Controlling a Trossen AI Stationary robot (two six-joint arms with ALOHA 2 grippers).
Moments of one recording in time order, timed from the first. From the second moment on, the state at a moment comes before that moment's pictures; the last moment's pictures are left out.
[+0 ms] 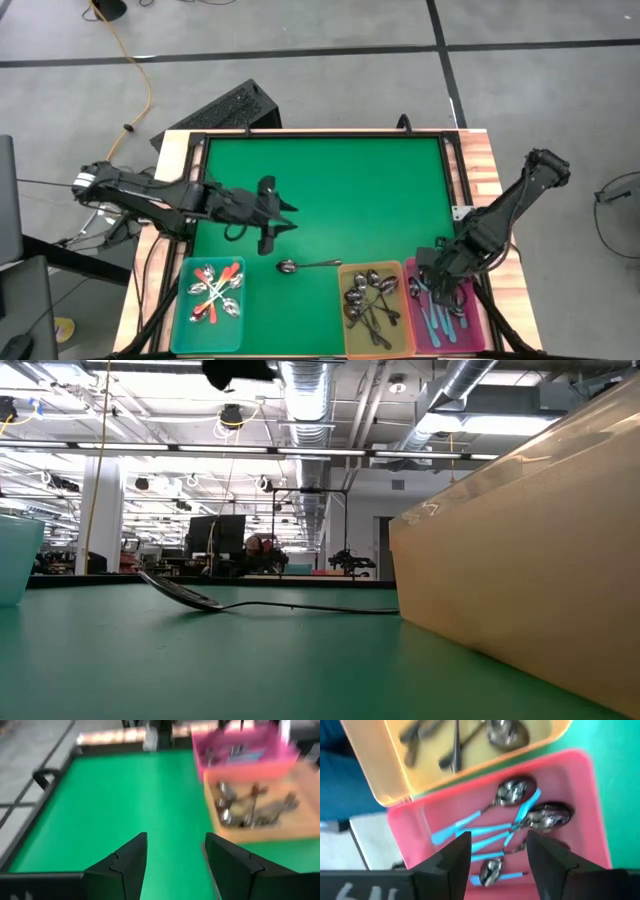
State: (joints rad) left arm -0.18 1.21 1.04 -0.39 -0.25 -0.06; right arm 0.74 1.20 1.02 -1.05 -0.09 1.05
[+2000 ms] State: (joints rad) left arm -0.24 1.79 1.05 -0.45 -0.19 -0.12; right arm 0.74 1.12 1.03 -1.05 0.27 1.04
